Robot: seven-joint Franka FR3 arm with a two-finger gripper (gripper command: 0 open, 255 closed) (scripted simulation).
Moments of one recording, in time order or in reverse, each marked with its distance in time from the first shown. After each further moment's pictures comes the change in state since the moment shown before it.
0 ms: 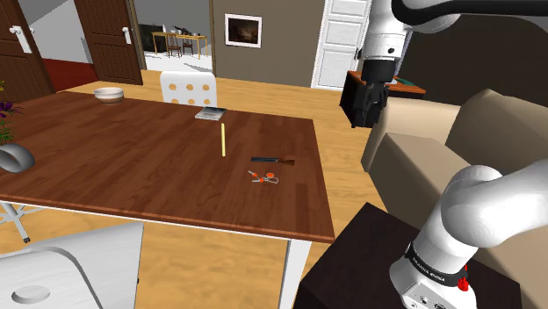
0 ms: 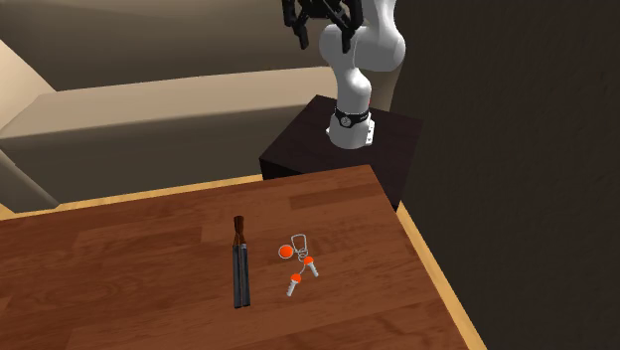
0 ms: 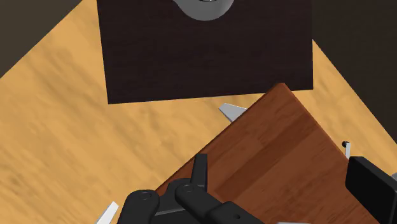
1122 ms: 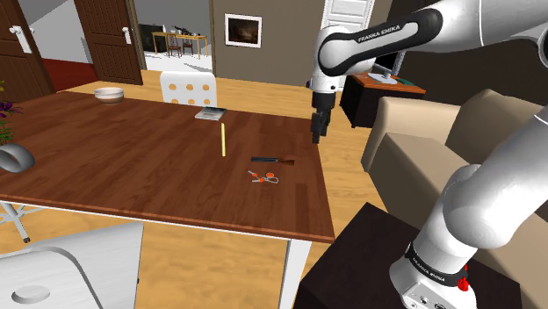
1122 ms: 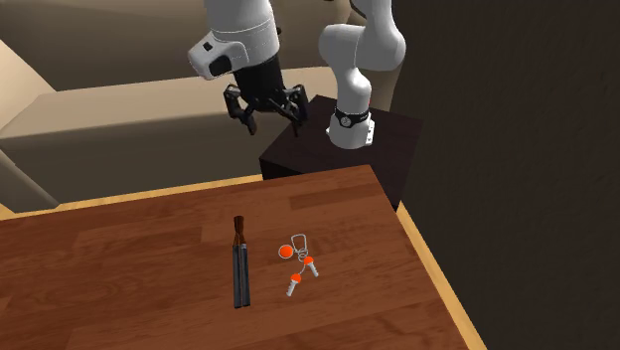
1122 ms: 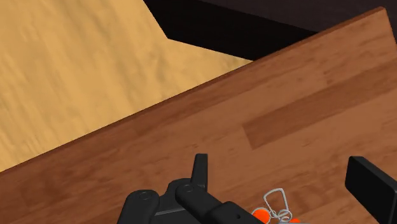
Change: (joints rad) arm 0.065 0.486 -0.095 0.088 -0.064 0.409 -0.363
